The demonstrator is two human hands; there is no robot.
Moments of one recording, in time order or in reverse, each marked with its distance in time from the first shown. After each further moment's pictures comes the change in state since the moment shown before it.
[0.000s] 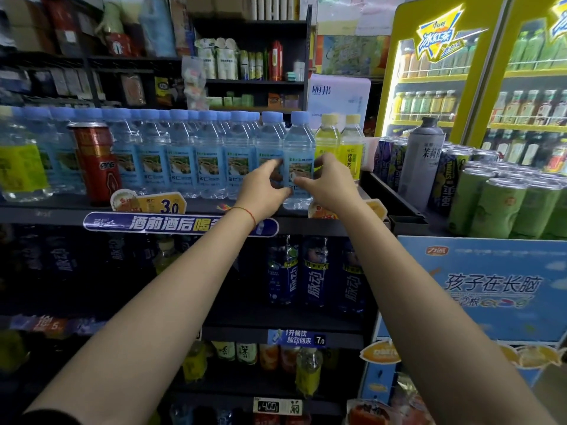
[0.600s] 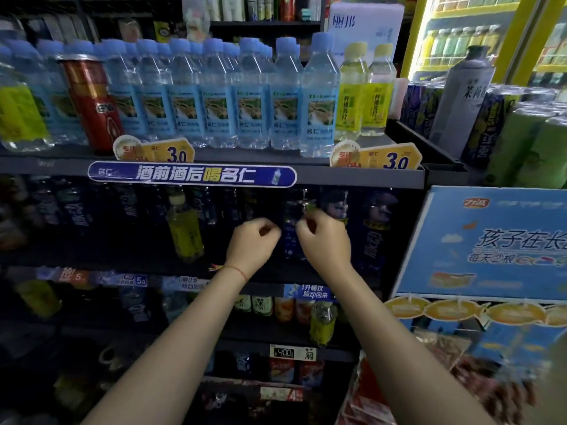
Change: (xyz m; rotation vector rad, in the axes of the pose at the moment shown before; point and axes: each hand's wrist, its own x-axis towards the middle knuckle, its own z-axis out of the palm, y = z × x) left_hand -0.124 -0.108 0.047 -0.066 -0.079 -0.325; right_hand -0.122 0.078 0.116 0.015 0.033 0.040
